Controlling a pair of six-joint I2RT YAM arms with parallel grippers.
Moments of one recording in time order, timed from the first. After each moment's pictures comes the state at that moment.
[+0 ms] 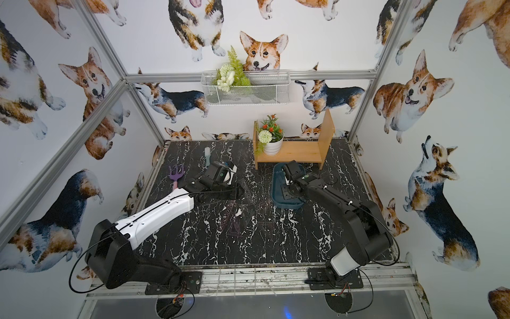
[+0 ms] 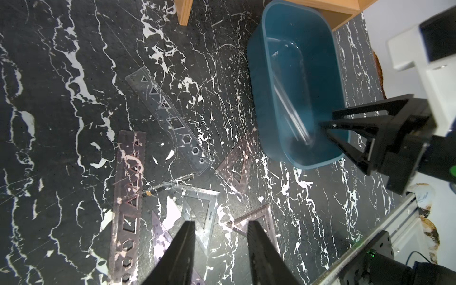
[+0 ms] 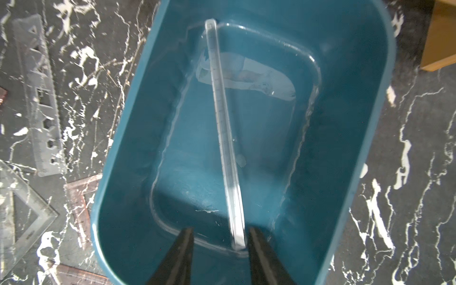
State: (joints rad) left arm -0.58 1.44 1.09 -0.55 0.16 -0.51; right arm 0.43 1.53 1.05 -0.61 0.13 0.20
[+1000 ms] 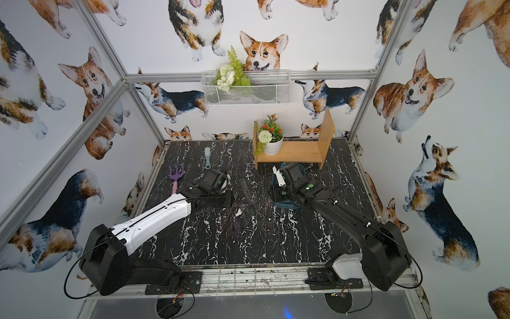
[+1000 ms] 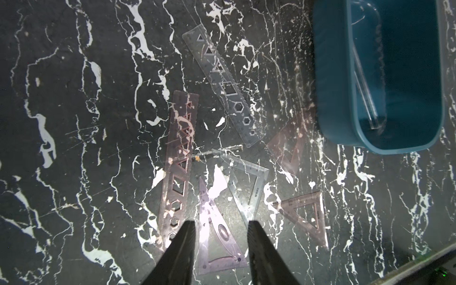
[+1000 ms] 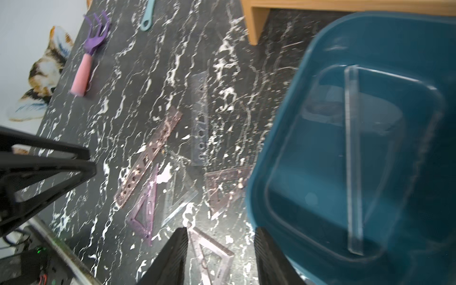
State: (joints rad) left arm -0.58 1.39 1.00 -0.65 0.02 -0.50; right arm 0.56 1.34 0.99 -0.49 -0.14 0.36
